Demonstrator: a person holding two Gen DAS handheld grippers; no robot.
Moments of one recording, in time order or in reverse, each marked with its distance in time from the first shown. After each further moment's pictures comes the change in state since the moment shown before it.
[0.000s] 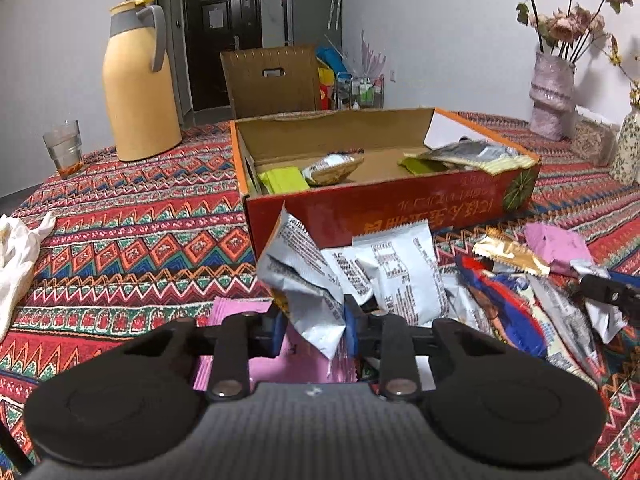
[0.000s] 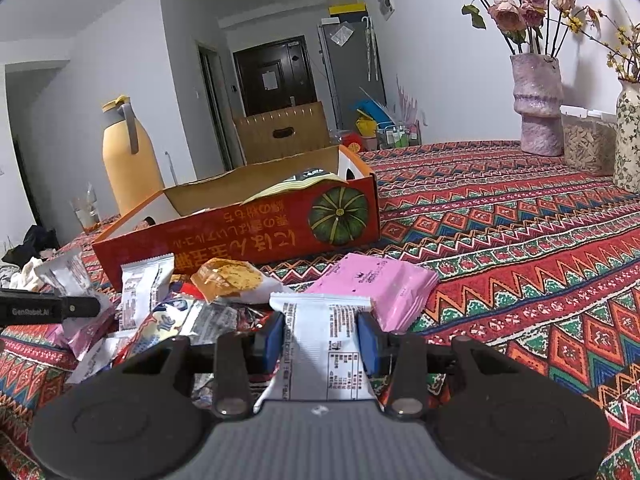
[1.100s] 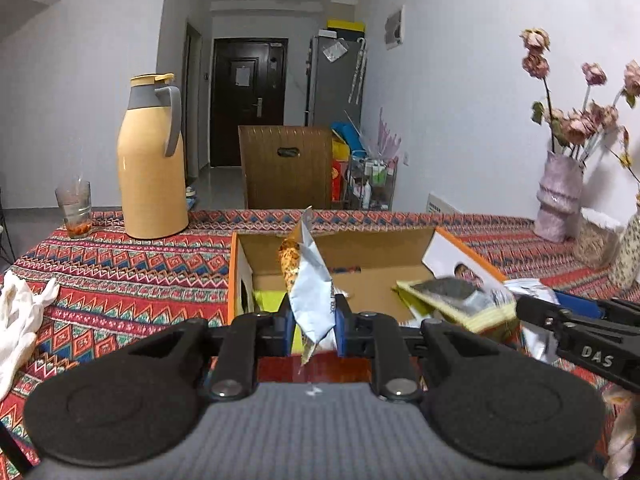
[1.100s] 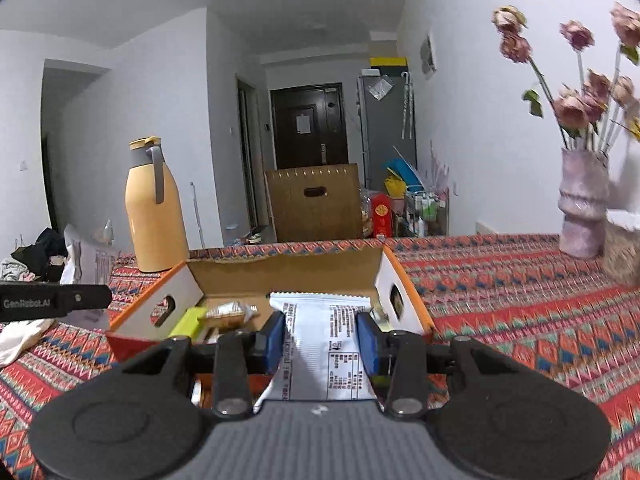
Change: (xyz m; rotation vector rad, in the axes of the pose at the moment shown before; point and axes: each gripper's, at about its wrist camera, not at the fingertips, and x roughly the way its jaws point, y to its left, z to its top) left arm -0.016 -0.012 0.075 -0.112 -0.215 0.021; right arm 0.036 0.044 0.098 -0.143 -0.149 0.049
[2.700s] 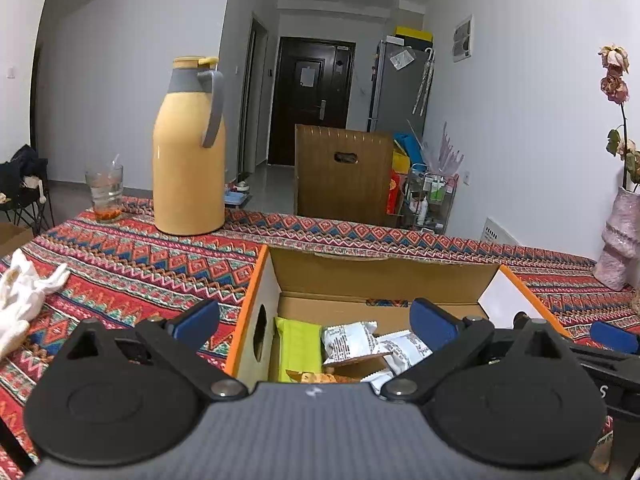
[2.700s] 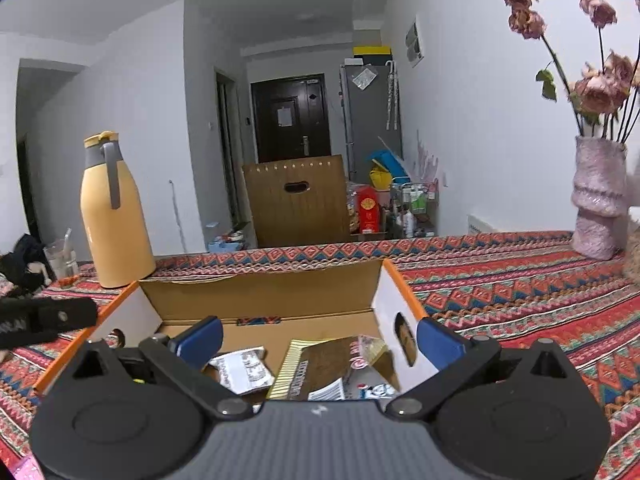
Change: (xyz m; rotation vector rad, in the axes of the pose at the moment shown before) left arm 0.059 -0.005 0.018 -0.115 -0.019 0.166; right arm 0.083 -0.008 0.020 0.023 0.015 -0.071
